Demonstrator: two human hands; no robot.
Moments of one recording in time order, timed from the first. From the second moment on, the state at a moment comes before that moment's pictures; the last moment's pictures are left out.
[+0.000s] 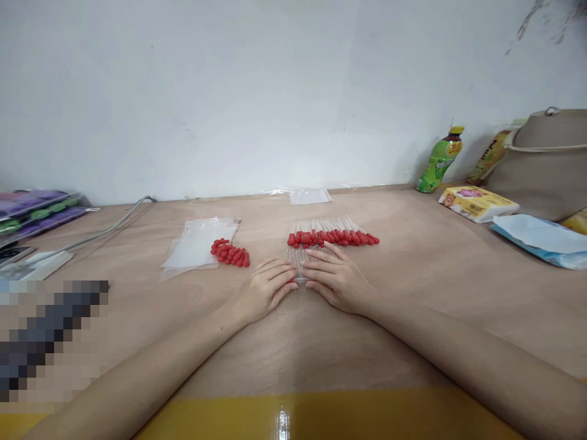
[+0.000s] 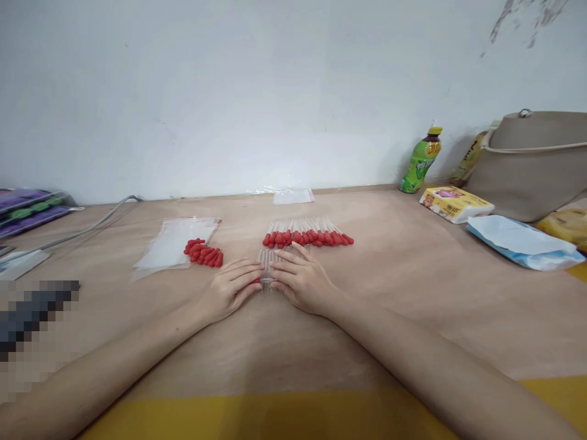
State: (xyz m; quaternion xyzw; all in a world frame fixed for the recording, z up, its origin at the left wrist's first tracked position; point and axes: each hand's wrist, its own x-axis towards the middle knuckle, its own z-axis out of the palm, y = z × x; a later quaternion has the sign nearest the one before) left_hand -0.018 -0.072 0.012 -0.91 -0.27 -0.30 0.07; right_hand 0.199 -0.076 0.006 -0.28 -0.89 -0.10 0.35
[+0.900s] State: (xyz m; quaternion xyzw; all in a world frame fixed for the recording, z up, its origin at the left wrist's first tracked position) left_hand -0.018 -0.081 0.025 -0.94 -0.21 -0.25 0.12; right_hand 0.201 -0.082 0.003 -0.16 -0.90 -0.11 0.38
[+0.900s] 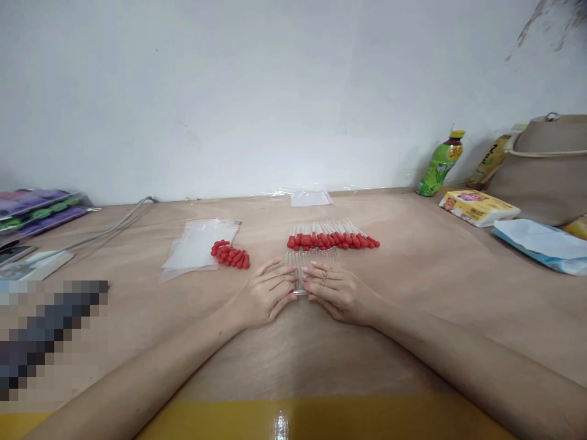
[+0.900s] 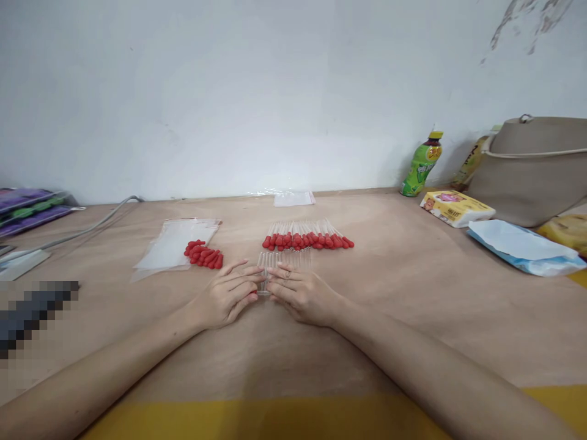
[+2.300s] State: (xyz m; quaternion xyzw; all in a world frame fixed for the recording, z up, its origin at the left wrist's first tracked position) left_hand -0.142 0.012 0.038 -0.62 -0.70 -0.34 -0.01; right_hand 0.199 -0.062 0.004 -0.42 -0.82 -0.07 0.39
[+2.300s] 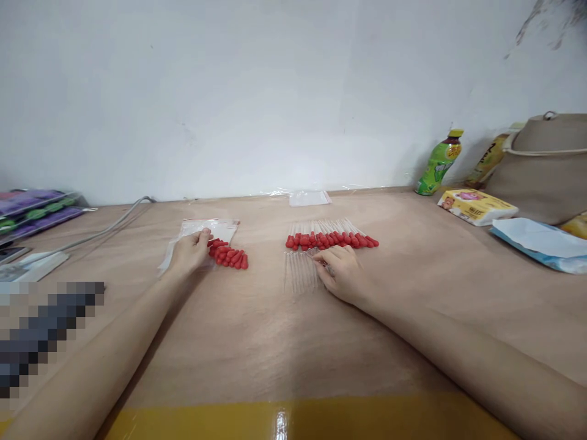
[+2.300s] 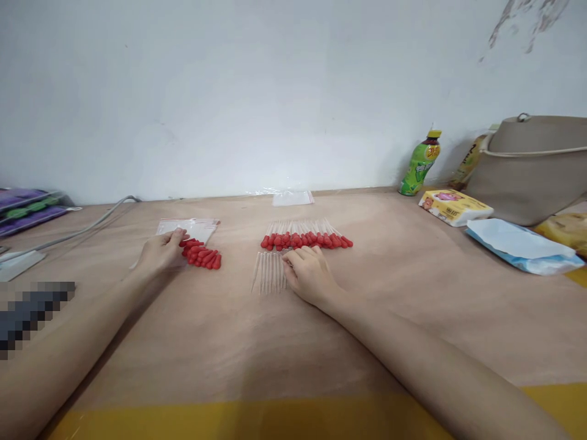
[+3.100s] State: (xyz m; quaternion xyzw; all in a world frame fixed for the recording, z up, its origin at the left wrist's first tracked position) left_hand -0.024 -0.072 0.016 -0.88 -0.43 -0.15 -0.14; right_hand 0.196 -0.076 0.012 -0.38 -0.87 -0.06 0.30
